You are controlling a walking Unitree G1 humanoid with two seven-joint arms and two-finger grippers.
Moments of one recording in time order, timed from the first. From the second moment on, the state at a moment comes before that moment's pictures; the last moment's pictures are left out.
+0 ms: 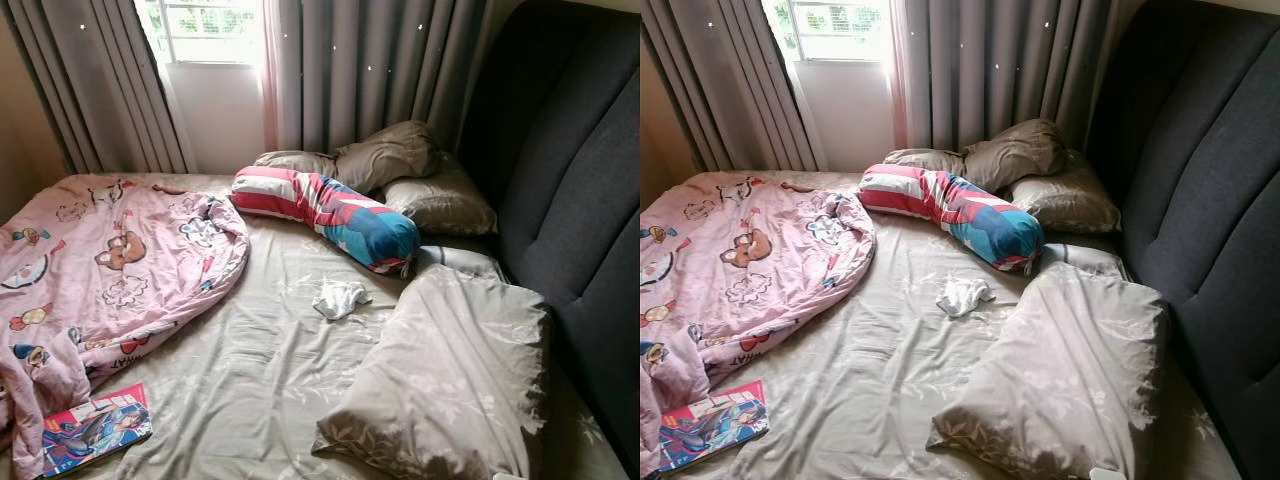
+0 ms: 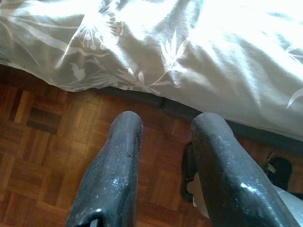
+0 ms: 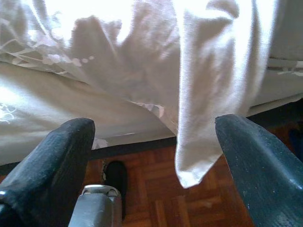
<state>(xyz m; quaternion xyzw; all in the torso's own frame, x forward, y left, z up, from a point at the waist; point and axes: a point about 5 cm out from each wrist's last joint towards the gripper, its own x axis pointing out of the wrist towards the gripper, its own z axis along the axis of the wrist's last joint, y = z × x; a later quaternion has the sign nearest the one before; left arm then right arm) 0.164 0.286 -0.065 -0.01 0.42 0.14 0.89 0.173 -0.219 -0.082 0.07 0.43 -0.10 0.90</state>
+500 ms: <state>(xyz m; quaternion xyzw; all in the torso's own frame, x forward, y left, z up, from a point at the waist) 0.163 0.290 -0.064 -0.01 0.42 0.15 0.89 0.171 -0.222 -0.082 0.07 0.43 -0.10 0.89</state>
